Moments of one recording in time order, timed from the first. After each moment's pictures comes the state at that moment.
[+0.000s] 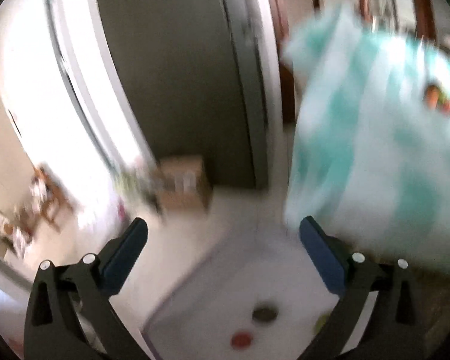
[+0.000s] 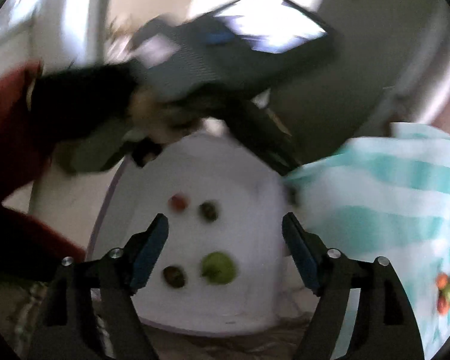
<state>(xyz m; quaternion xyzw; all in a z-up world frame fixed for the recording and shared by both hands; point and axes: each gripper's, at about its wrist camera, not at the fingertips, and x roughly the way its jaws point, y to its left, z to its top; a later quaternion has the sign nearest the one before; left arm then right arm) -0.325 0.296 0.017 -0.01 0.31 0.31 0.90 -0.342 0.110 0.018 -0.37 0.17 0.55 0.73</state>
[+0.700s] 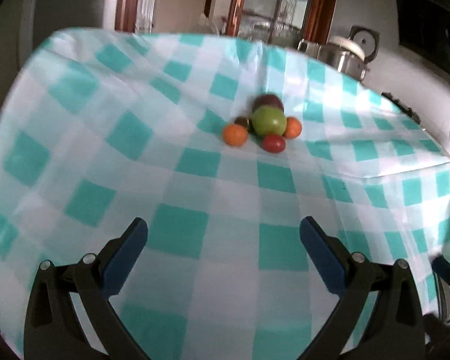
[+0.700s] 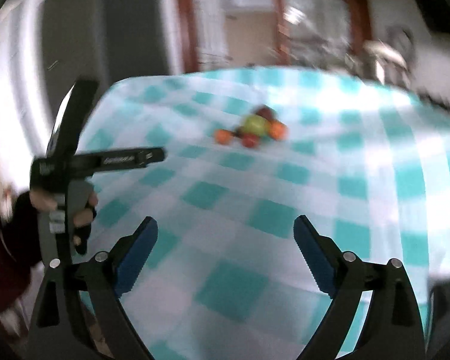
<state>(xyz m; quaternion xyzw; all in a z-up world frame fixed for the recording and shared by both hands) -0.036 0.038 0.036 -0.08 0.35 -0.01 0.93 -0.114 -0.231 0.042 0.03 0.29 0.20 0.94</state>
